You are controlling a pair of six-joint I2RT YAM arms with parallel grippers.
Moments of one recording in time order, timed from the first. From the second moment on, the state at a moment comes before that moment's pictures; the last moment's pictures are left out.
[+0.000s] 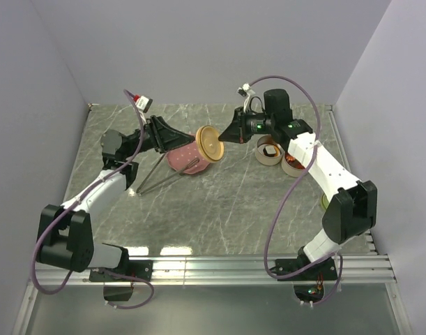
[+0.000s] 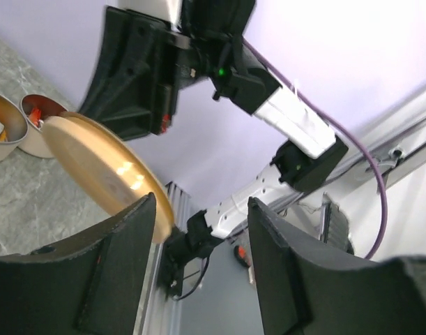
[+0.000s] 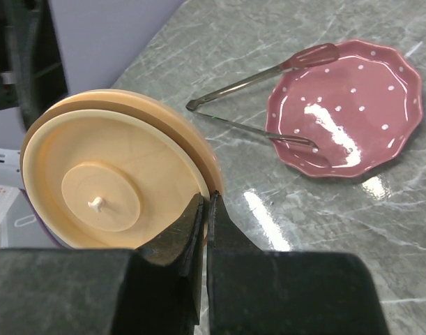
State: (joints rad) left arm -0.22 1.34 0.83 1.01 1.04 -1.31; right arm 0.38 1.60 1.45 -0.34 -0.81 0.21
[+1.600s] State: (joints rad) left arm -0.32 1.47 0.78 1.28 0.94 -1.58; right arm 0.39 1.52 1.34 -0.24 -0.81 0.26
